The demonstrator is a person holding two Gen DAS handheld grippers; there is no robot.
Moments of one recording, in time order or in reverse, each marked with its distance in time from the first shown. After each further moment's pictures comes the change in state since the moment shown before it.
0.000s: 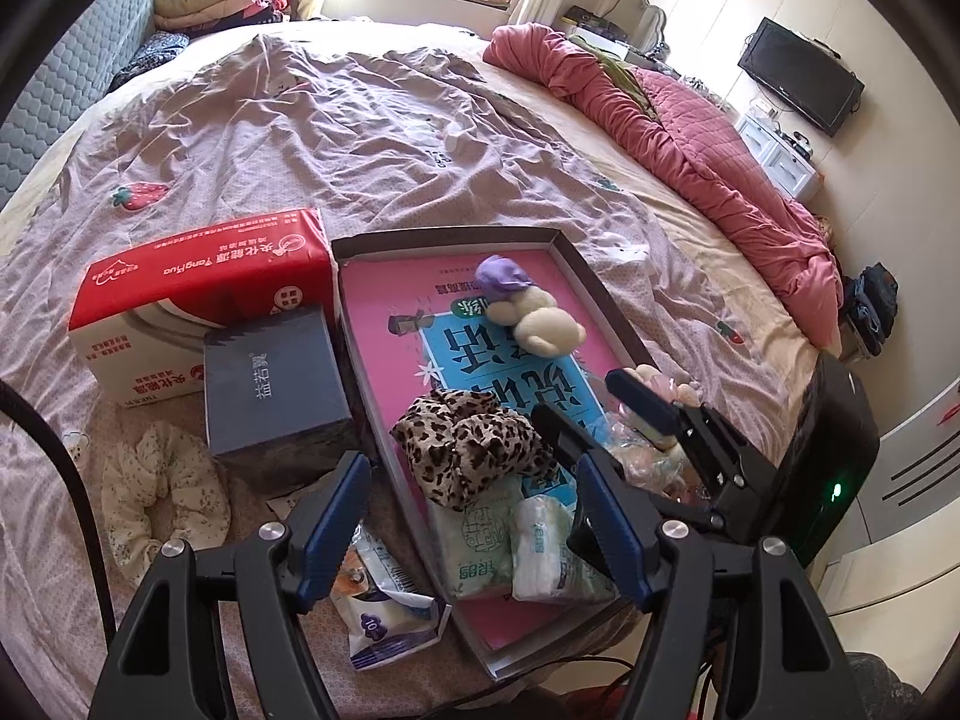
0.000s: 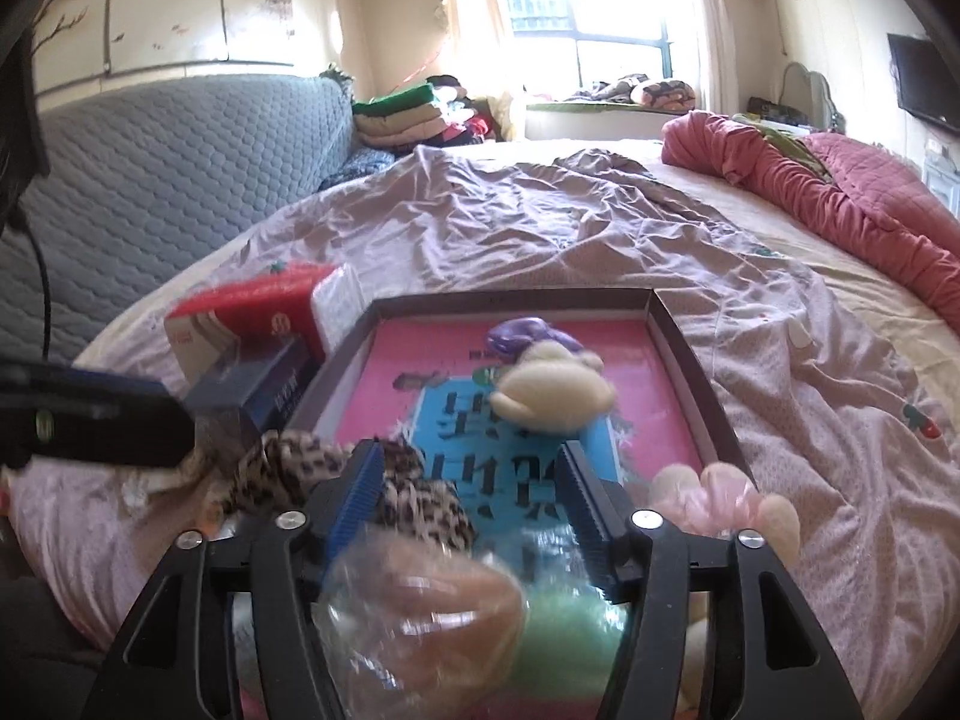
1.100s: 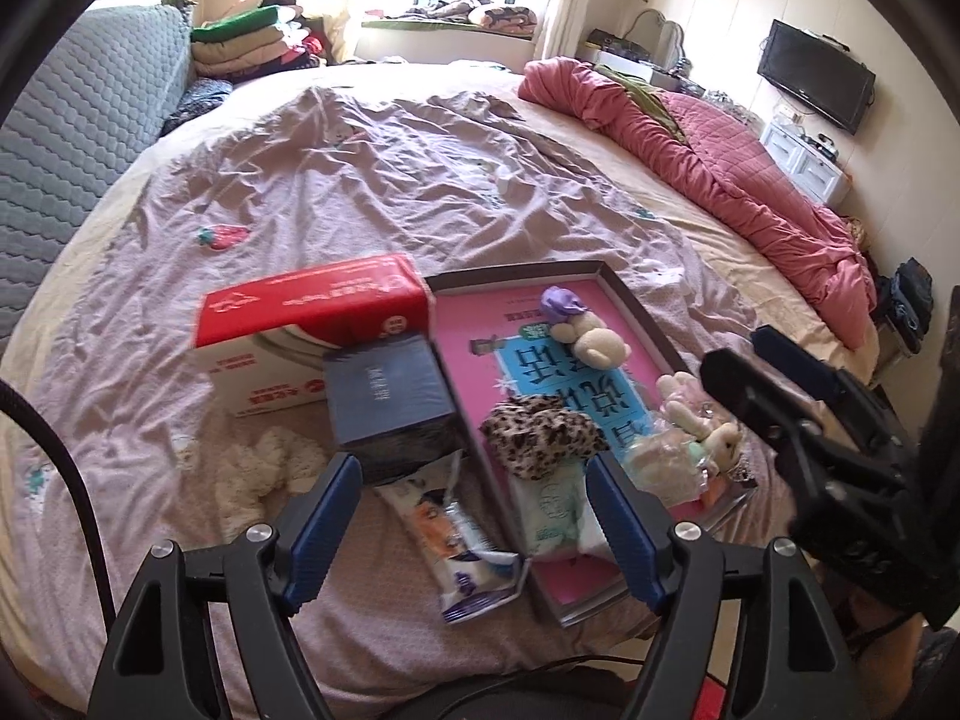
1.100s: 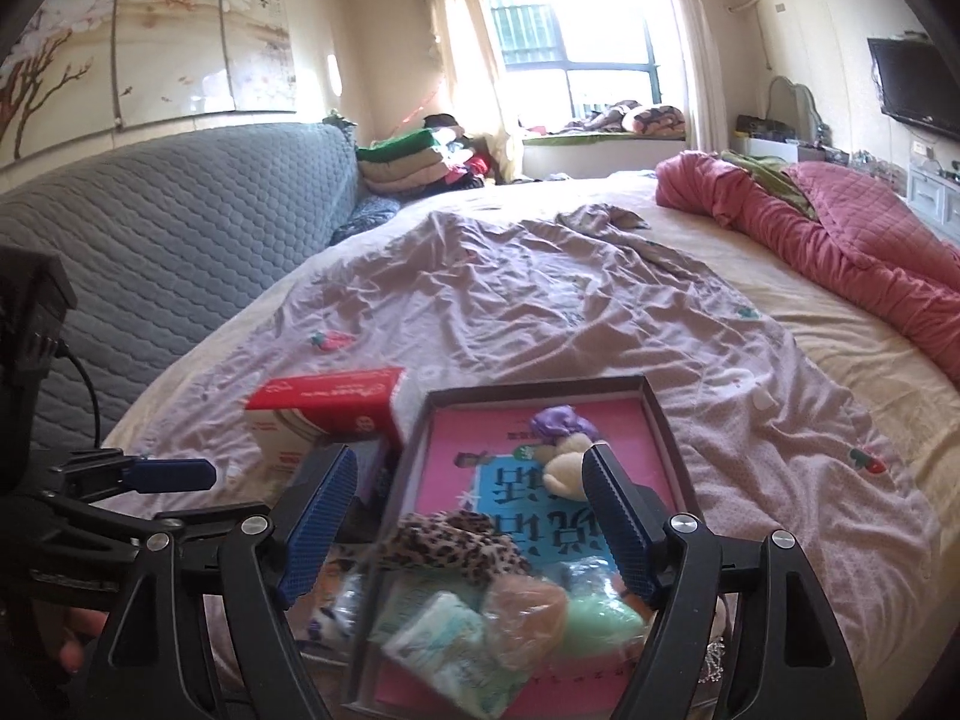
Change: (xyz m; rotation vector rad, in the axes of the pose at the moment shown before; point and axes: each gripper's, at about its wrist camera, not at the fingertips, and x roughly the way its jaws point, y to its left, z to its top) left arm -0.063 0.013 -0.014 0.030 -0.086 0.153; right arm -0.099 0.040 0.051 0.016 -0.077 0.026
